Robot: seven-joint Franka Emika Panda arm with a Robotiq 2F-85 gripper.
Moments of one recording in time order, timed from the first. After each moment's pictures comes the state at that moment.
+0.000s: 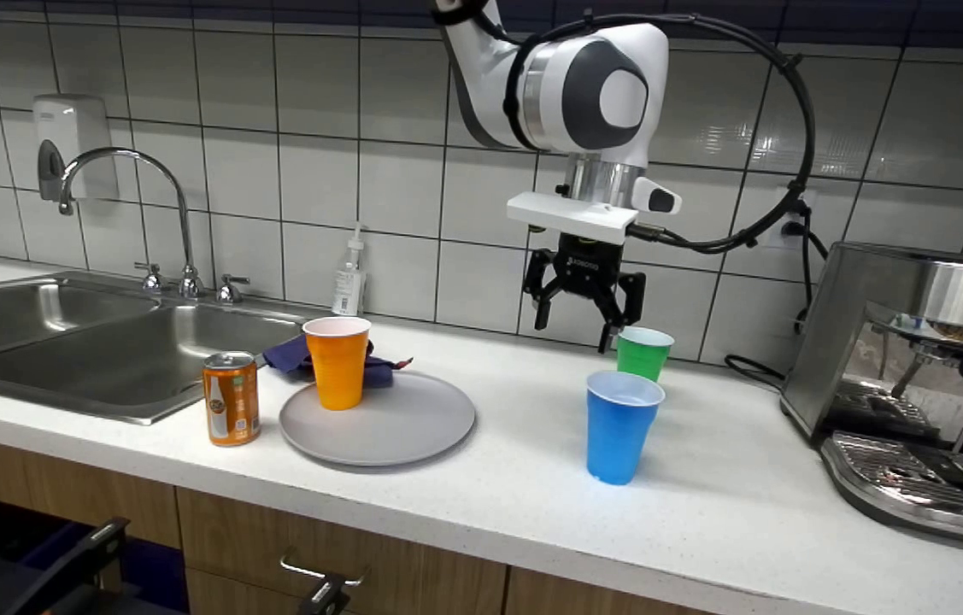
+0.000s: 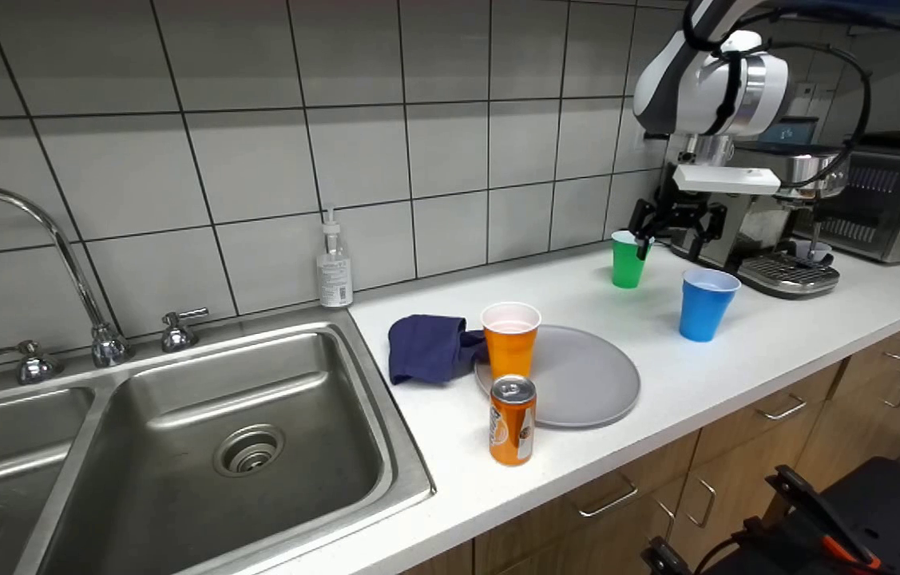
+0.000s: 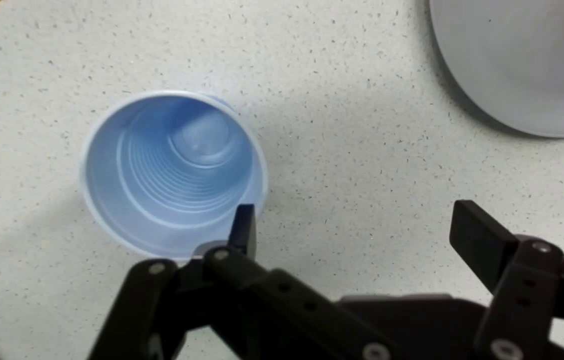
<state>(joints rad) -0.31 0.33 -0.19 -2.04 0.16 2.39 -0.20</state>
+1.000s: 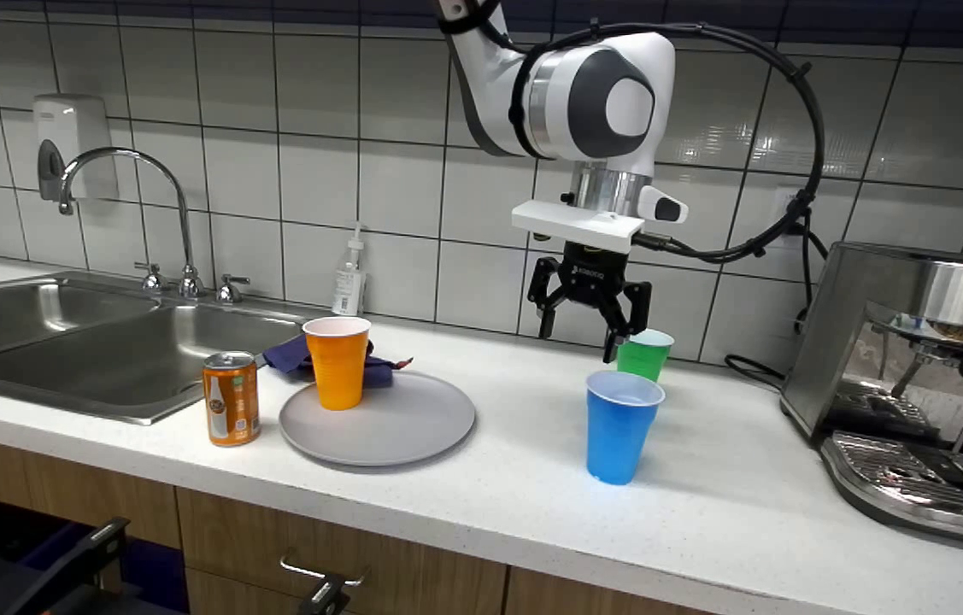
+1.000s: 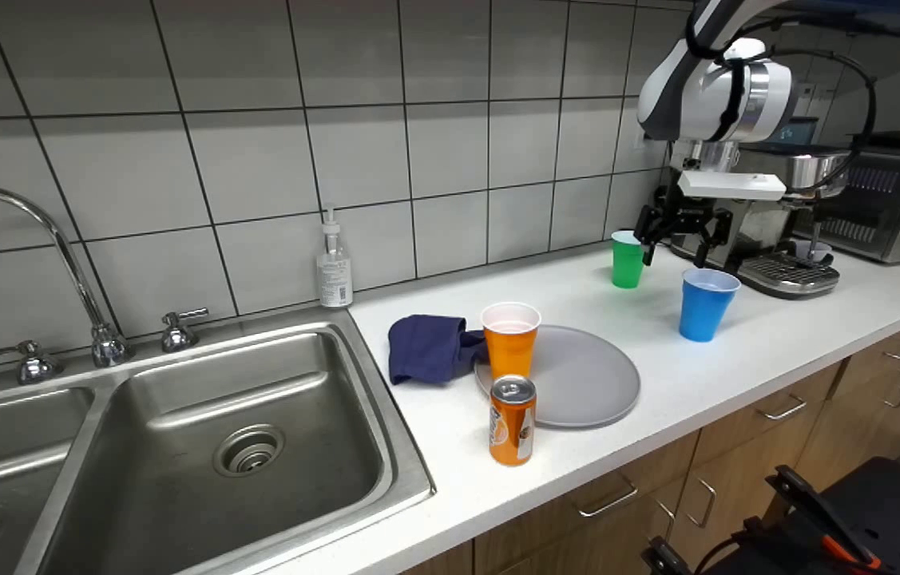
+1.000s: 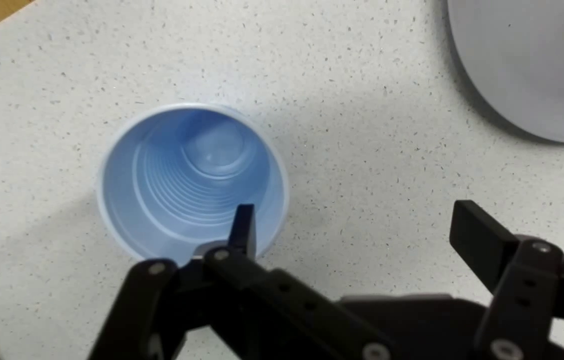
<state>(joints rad) -0.32 0.35 -0.20 -2.04 0.16 2.39 -0.20</state>
